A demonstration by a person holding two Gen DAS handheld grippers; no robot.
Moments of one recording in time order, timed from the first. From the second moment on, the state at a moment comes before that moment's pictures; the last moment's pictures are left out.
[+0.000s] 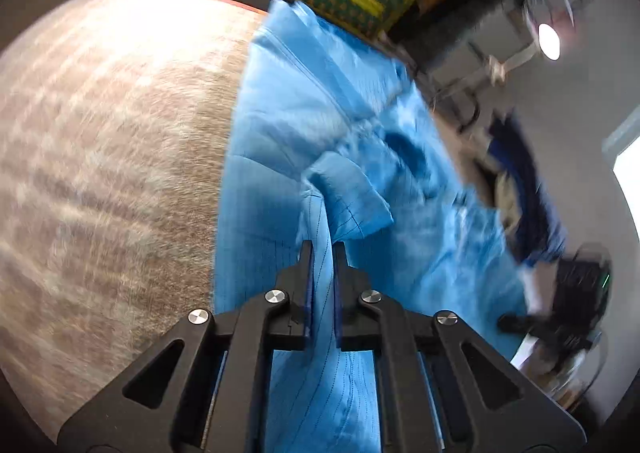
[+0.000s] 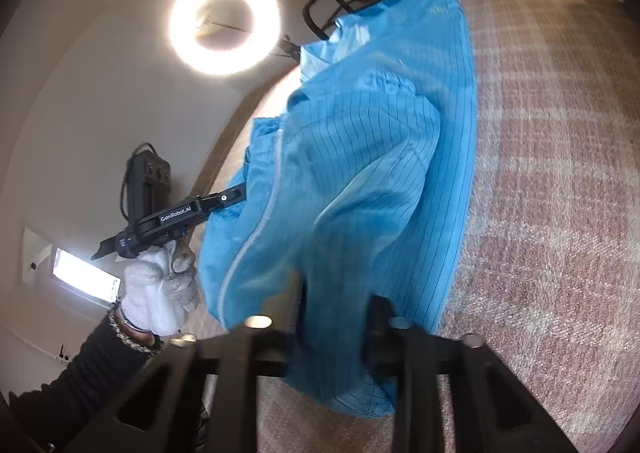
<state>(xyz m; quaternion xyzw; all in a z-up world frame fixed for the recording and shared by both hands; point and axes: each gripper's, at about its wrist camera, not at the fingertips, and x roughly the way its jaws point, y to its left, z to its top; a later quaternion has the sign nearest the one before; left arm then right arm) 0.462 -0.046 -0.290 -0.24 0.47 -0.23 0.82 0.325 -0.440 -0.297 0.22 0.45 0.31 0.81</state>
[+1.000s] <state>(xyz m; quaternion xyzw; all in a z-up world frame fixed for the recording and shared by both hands) 0.526 -0.078 -0.289 -0.08 0.48 -0.19 0.85 0.341 -0.394 -0.295 0.03 0.46 0.25 0.85</state>
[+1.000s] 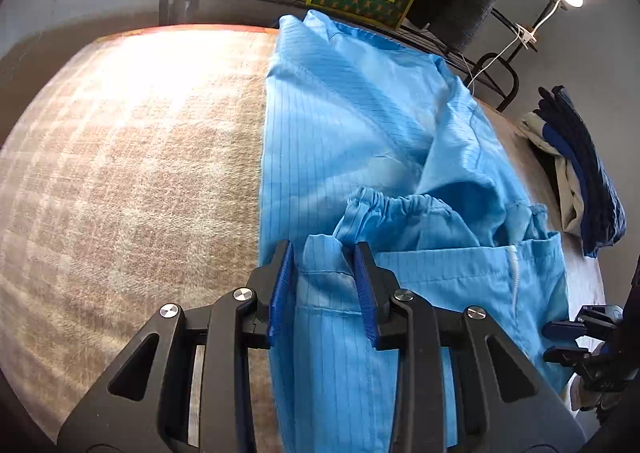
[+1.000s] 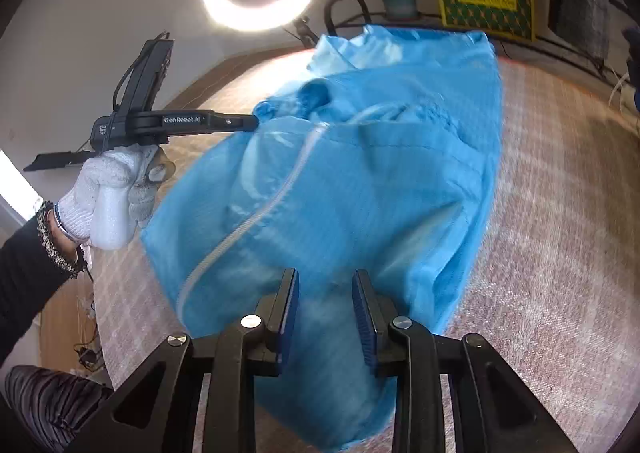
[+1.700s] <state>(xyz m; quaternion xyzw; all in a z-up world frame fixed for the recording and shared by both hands) 0.420 -0.059 -0.285 -0.02 0.45 -0.18 0.87 0.382 -0.424 -0.269 0.02 0.42 0.15 0.89</state>
